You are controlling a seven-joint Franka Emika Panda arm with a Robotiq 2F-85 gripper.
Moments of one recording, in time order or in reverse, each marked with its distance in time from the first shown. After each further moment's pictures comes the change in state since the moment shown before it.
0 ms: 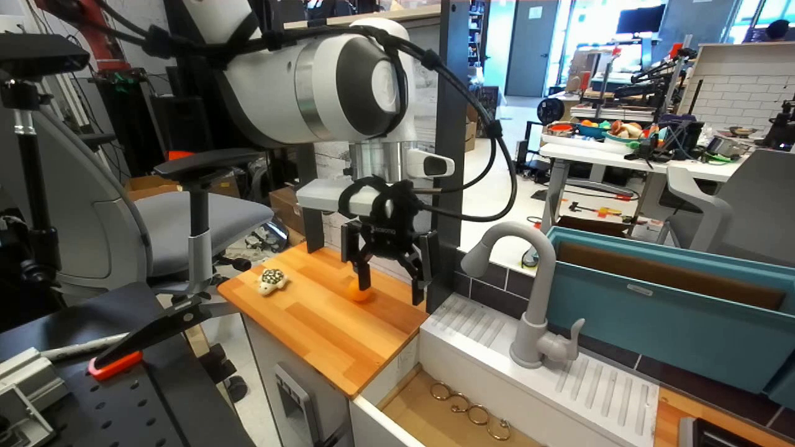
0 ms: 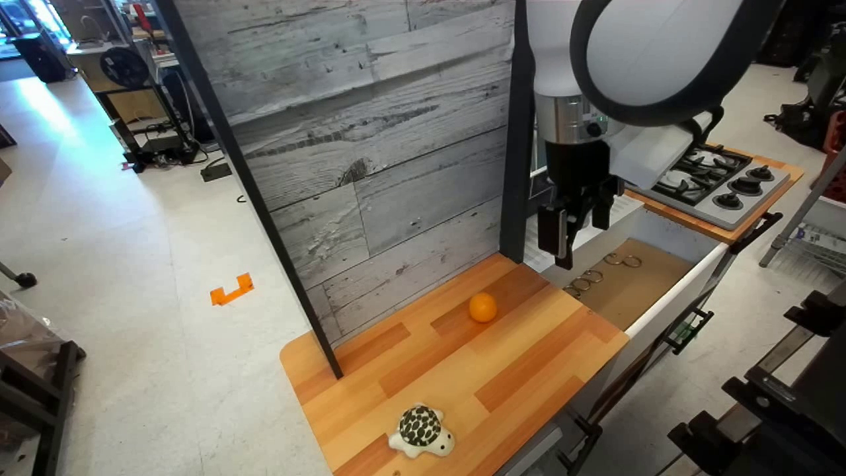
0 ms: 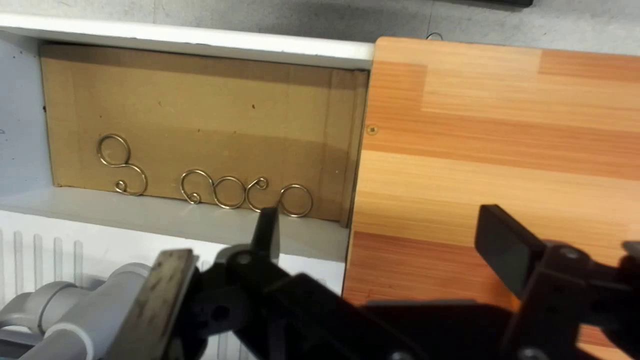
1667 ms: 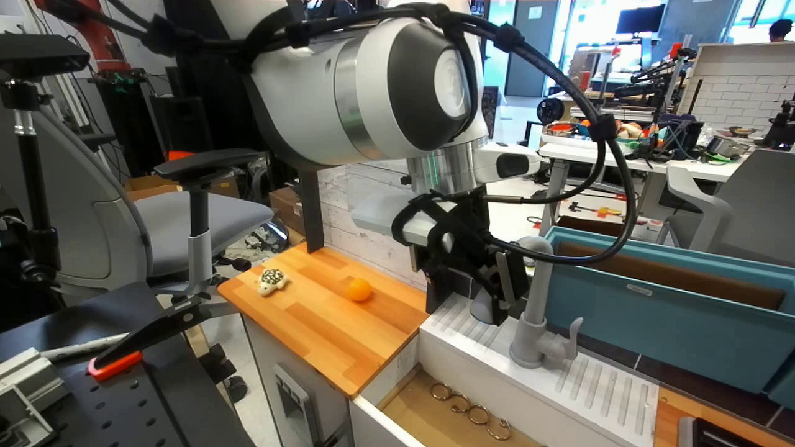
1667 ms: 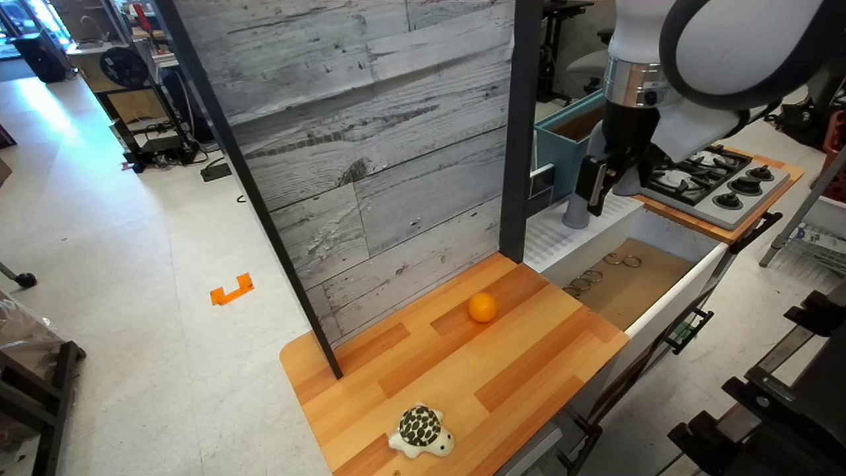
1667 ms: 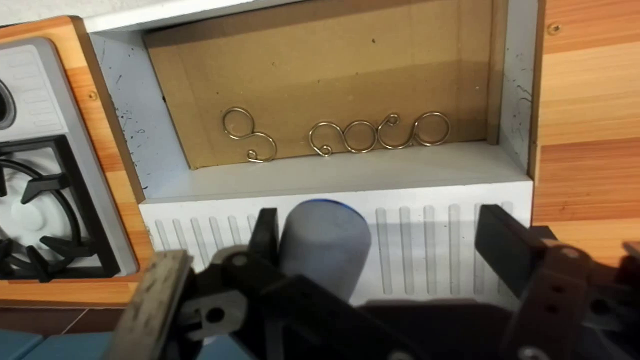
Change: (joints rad) arm -0.042 -0.029 -0.144 -0.084 -0.030 0.263 0.146
